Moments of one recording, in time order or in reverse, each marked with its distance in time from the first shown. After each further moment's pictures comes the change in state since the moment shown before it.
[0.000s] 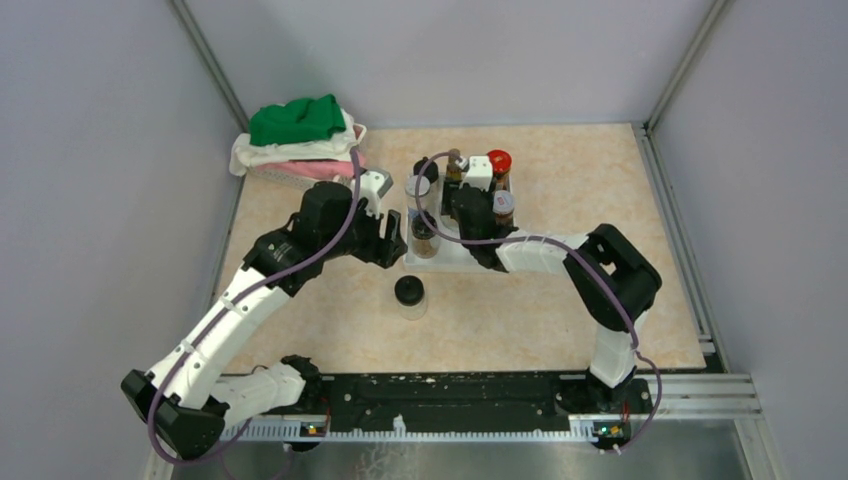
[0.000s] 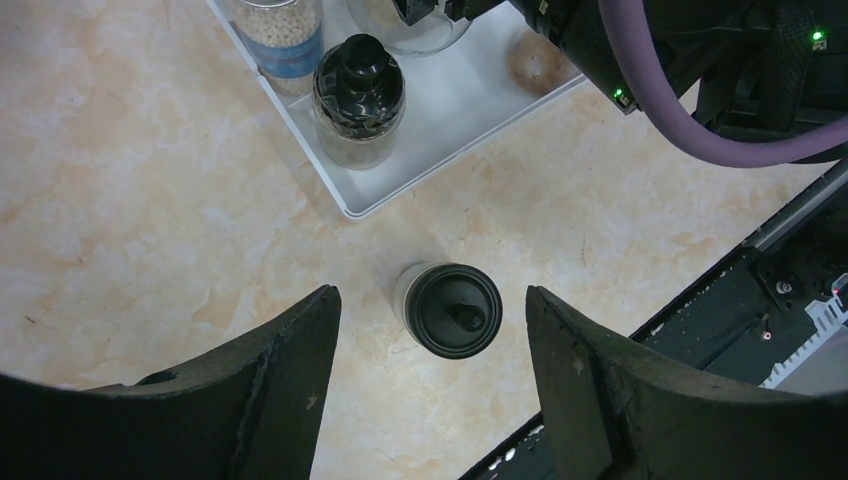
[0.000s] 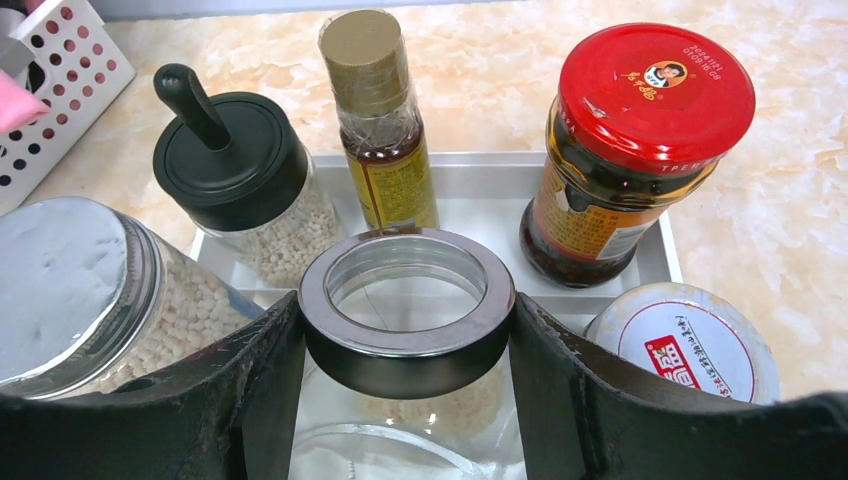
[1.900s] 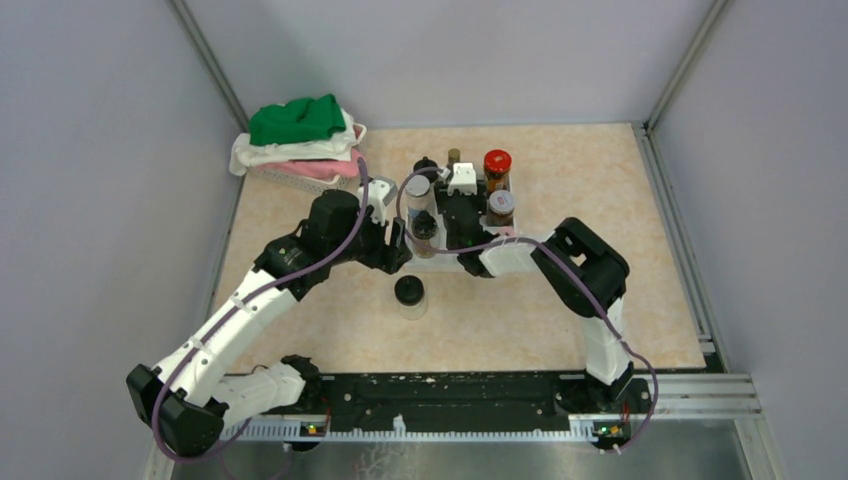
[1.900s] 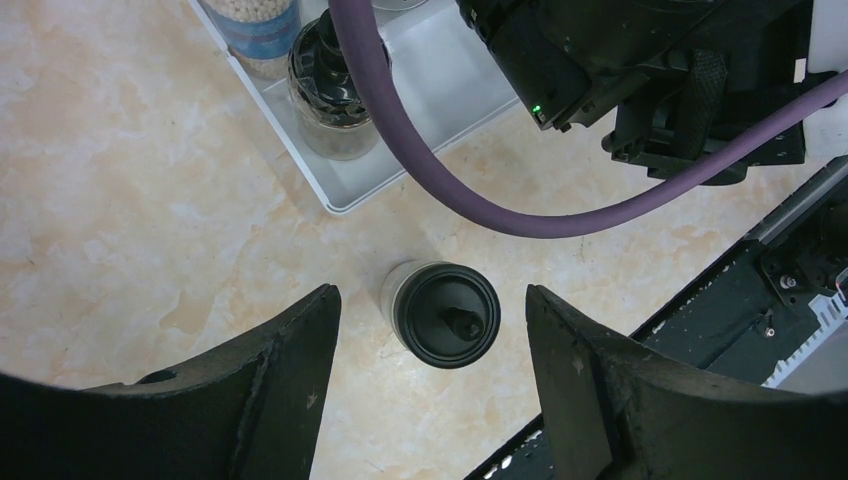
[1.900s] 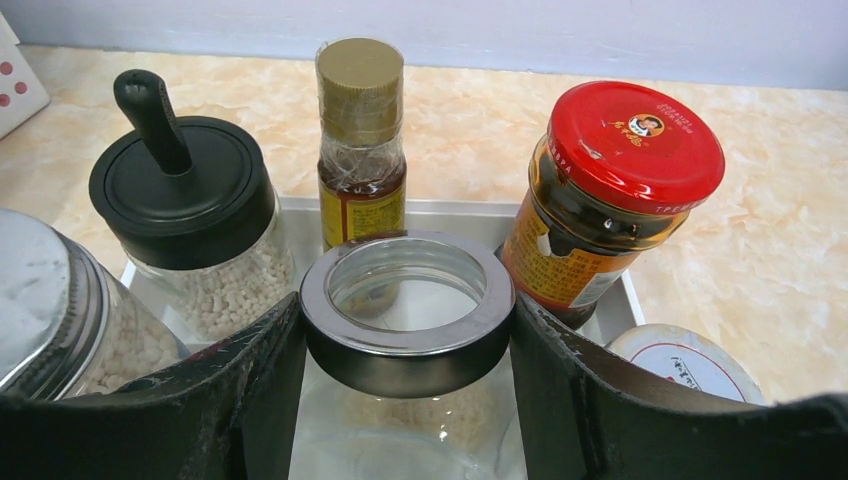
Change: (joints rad) left arm -0.010 -0.005 -0.106 0.093 0.021 -0.019; right arm 0.036 0.172 0.012 0.354 0.159 -0.278
